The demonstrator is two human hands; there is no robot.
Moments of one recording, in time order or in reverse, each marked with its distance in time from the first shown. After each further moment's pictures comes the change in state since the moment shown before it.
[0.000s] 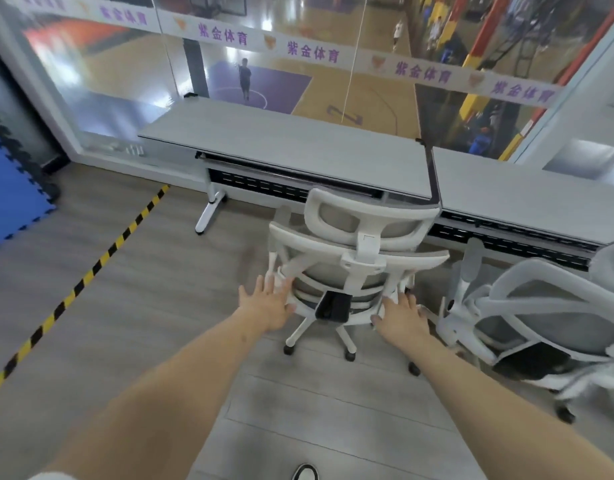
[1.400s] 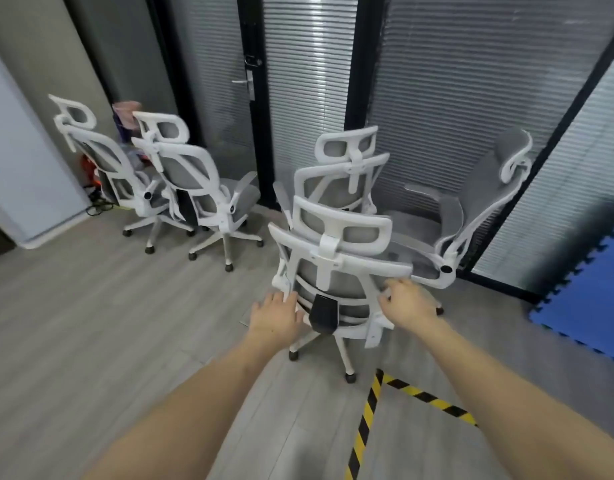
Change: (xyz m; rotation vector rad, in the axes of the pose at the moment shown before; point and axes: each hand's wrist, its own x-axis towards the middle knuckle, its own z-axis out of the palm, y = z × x) left_hand -1.080 -0.782 0.479 -0.732 0.505 -1.719; right_hand -0.961 -1.117 0.420 -0.441 -0.119 -1.890
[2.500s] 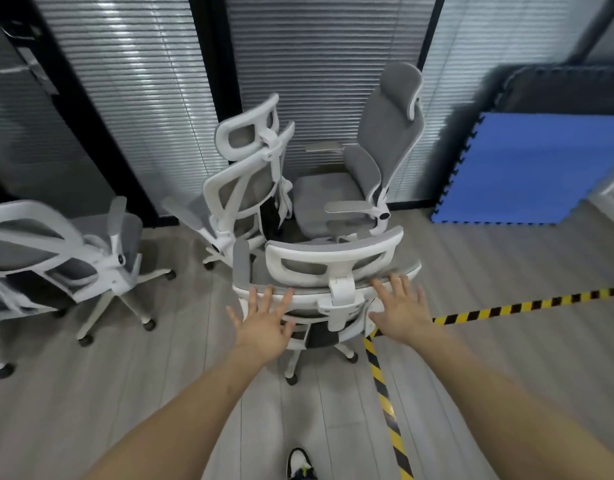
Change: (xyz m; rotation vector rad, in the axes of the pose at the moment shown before) left_hand 0.260 -0.144 -0.016 0.140 -0.201 0.536; right_hand 0.088 -0.121 0.087 -0.076 -0.105 0.521
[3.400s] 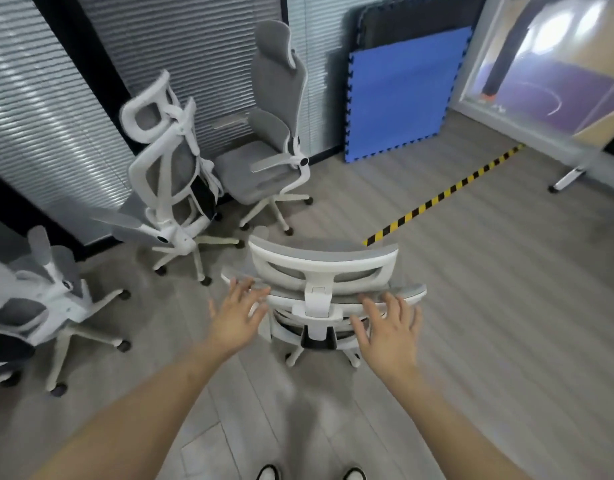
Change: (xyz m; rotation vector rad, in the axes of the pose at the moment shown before) left_hand -0.178 -0.069 0.052 -0.159 0.019 0.403; right_hand -0.343 -0.121 0.172 0.288 0.532 0.498
